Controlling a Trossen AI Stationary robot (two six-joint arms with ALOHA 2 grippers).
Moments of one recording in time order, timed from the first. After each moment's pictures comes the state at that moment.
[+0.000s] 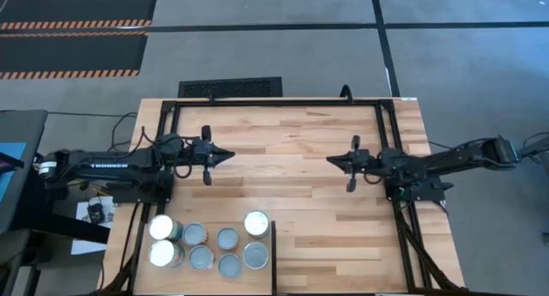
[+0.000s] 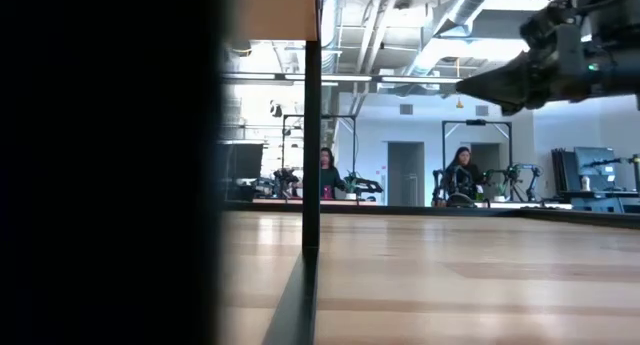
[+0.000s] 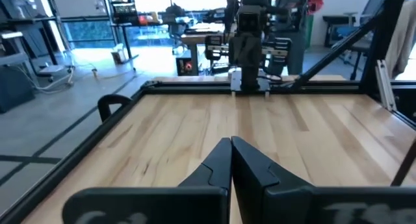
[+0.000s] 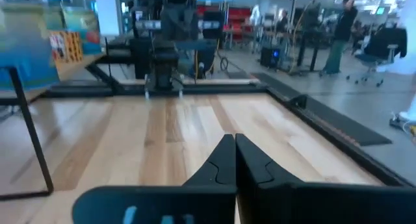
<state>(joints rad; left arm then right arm) 0.21 0.74 0.28 0.37 0.10 0.05 -0.02 0.77 0.05 0.74 0.18 -0.04</state>
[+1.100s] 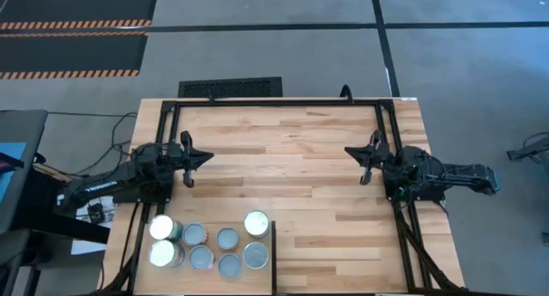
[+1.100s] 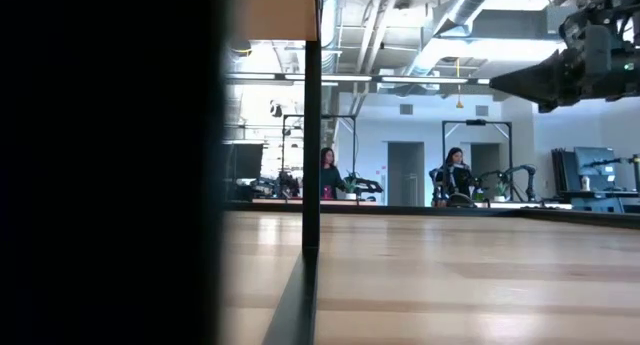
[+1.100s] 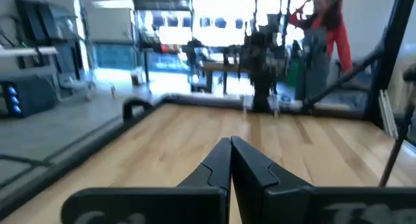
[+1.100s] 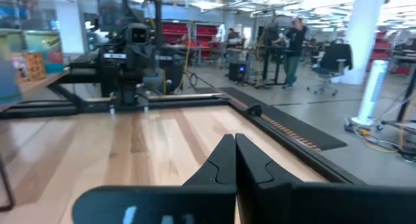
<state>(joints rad) 0.32 0.02 0.01 0.05 0.14 -0.05 -0.10 0.00 0.01 0.06 0.24 -0.05</state>
